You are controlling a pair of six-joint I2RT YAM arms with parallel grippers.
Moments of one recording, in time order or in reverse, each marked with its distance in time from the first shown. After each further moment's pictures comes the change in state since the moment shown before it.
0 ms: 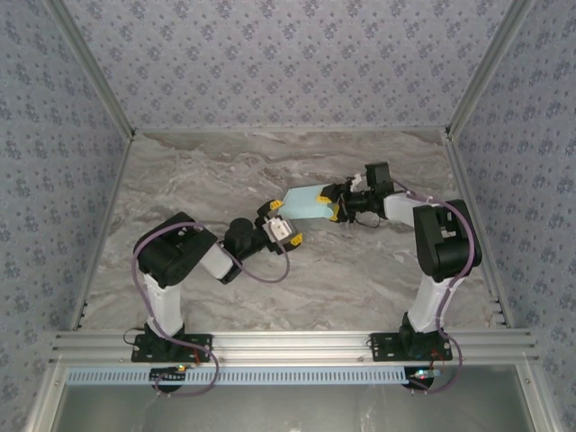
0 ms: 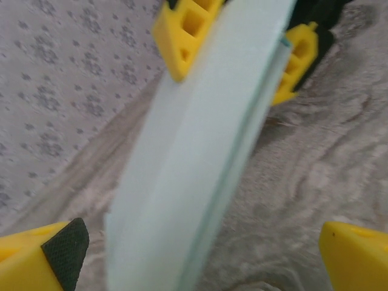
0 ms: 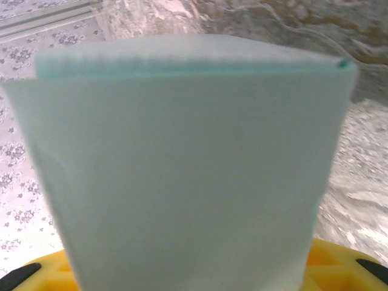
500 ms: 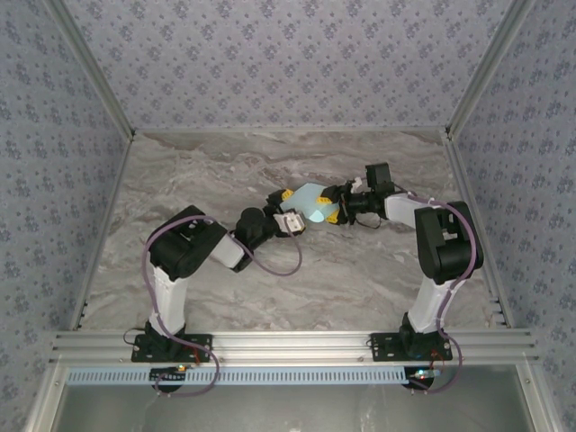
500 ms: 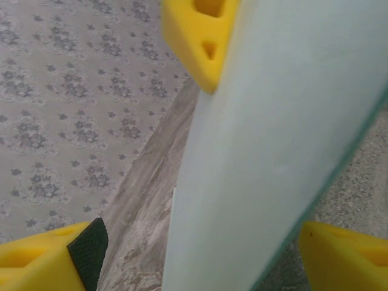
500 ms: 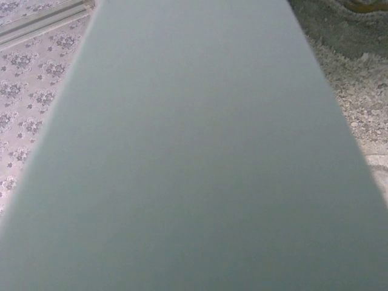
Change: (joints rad) left arm -0.012 0.102 0.171 -0.060 -0.057 0.243; right arm 0.005 -0.021 -0.003 -0.036 -0.021 0.067
